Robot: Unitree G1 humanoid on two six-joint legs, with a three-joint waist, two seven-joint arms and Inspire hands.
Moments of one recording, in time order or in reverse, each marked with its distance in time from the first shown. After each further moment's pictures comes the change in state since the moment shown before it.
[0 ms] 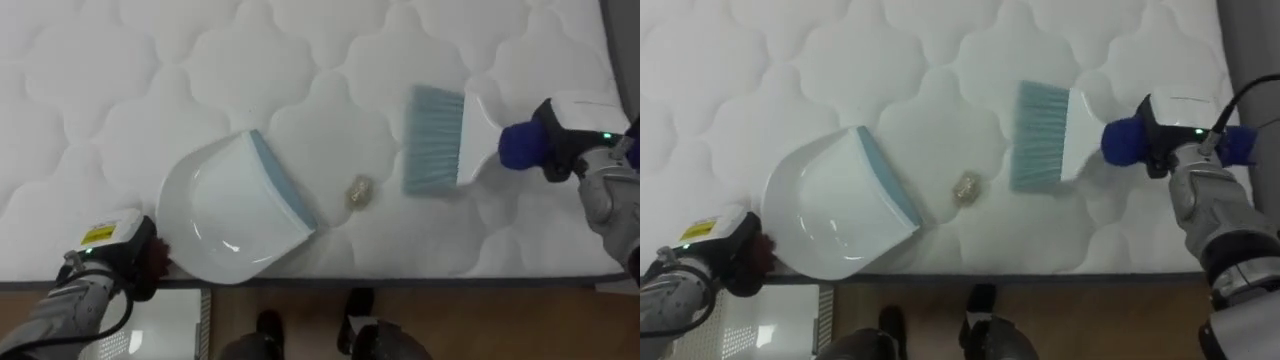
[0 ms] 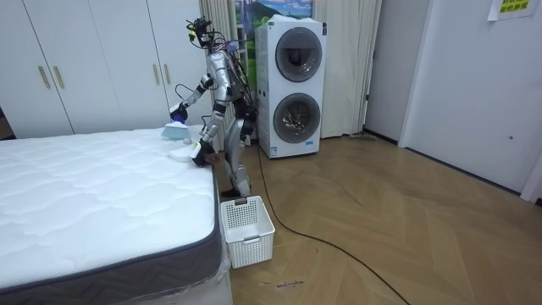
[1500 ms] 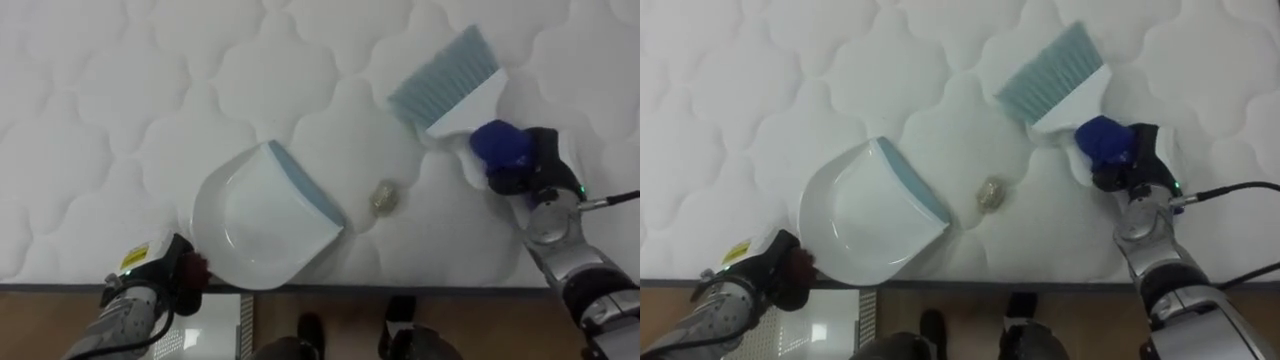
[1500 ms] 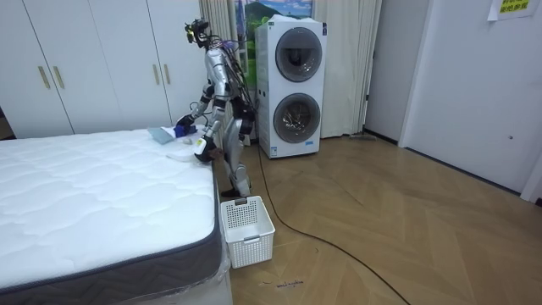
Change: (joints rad) left arm -0.016 -0.224 0.023 0.156 -0.101 0.003 0.072; right arm 0.120 0.236 -0.077 0.120 0.803 -0.059 -0.152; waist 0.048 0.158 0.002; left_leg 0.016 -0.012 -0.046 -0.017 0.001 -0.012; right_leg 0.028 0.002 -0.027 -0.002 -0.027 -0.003
